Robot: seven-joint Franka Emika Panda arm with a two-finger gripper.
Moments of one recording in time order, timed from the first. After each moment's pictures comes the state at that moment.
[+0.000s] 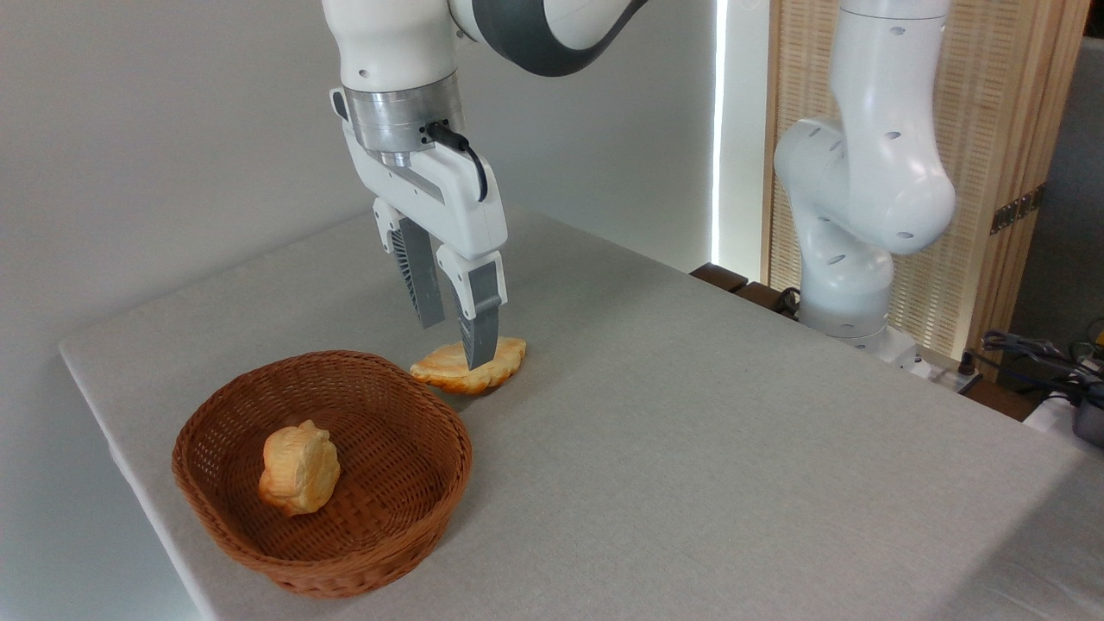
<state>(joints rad) -0.35 -0.11 0.21 -1.91 -0.02 1.82 0.70</state>
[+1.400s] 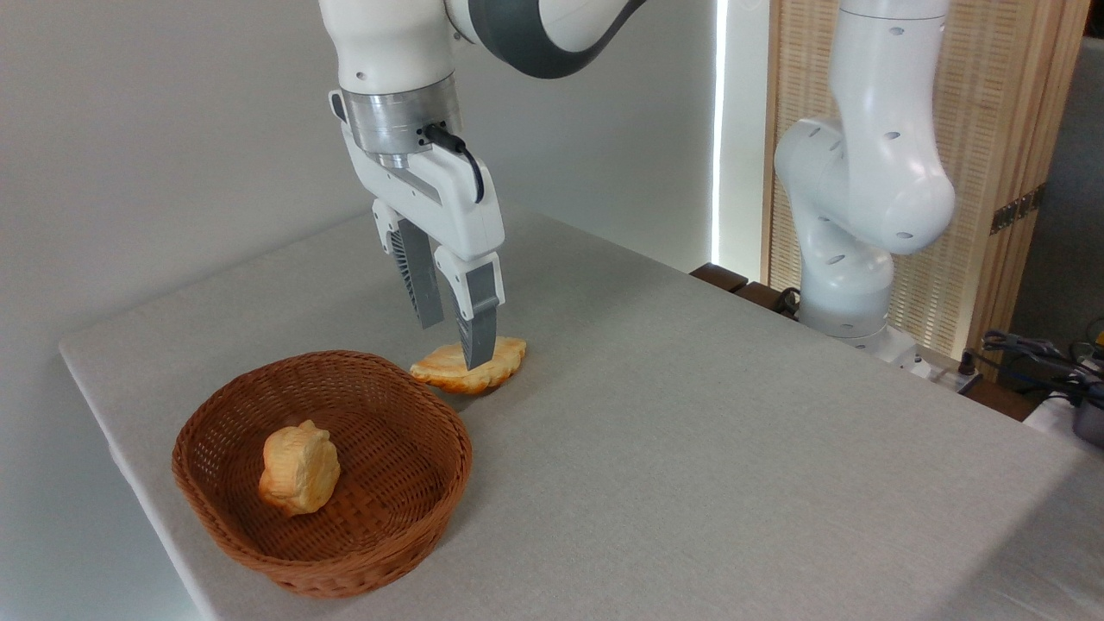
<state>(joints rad) -0.36 -0.10 0.21 -1.91 -0.02 1.82 0.70</state>
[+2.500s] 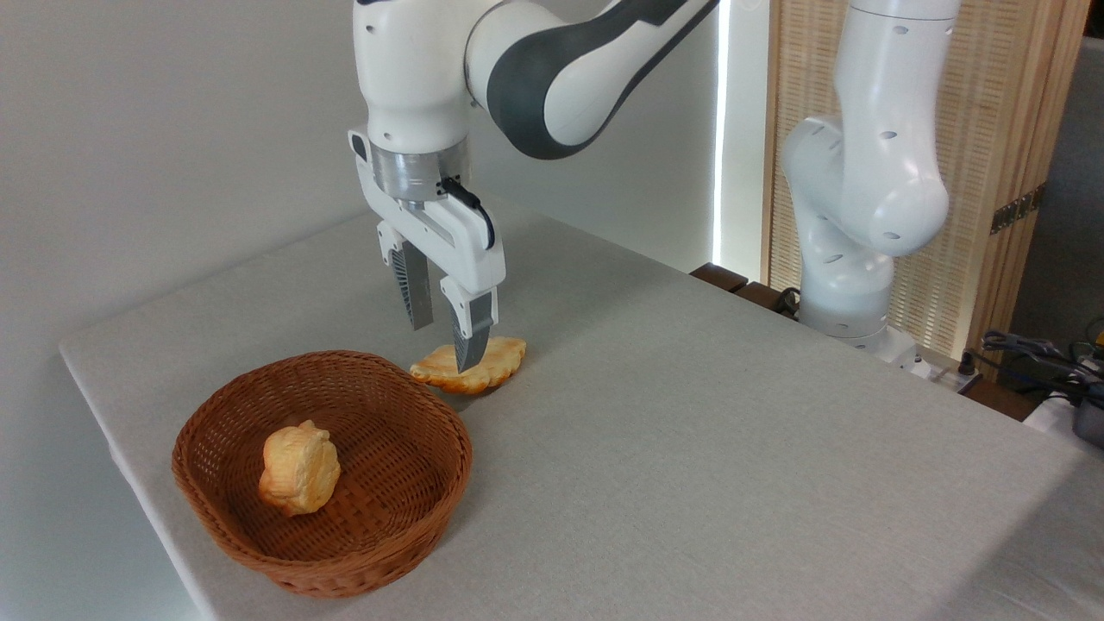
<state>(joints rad) -0.46 -0.15 0.20 -2.15 -0.16 2.06 0.59</state>
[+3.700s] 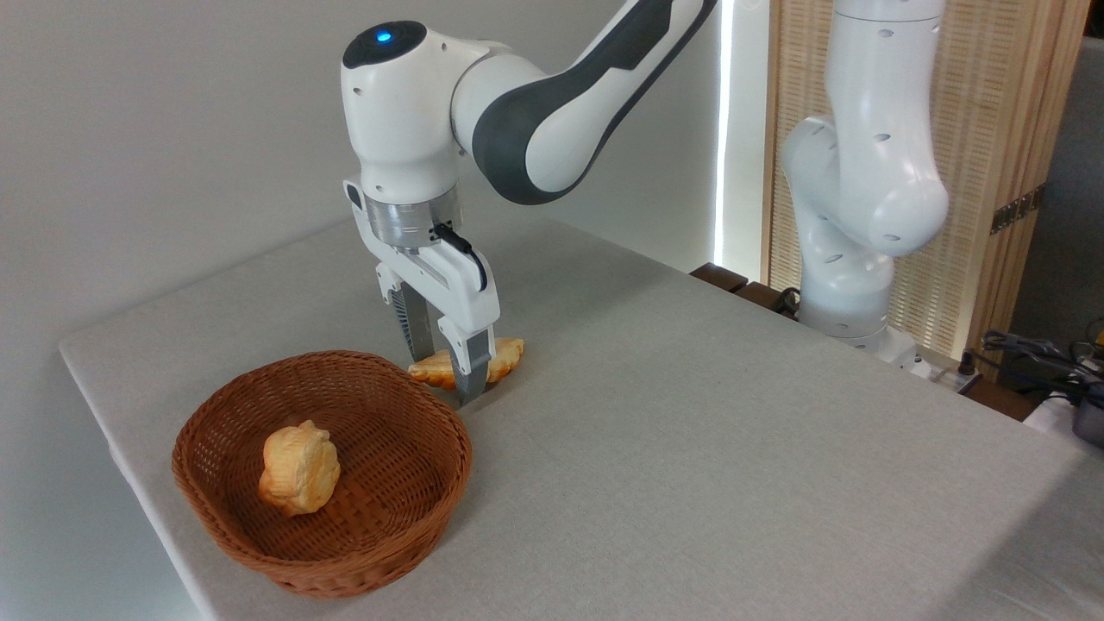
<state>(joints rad) -0.47 -0.07 0.20 -2.15 -0.16 2.11 0.59</state>
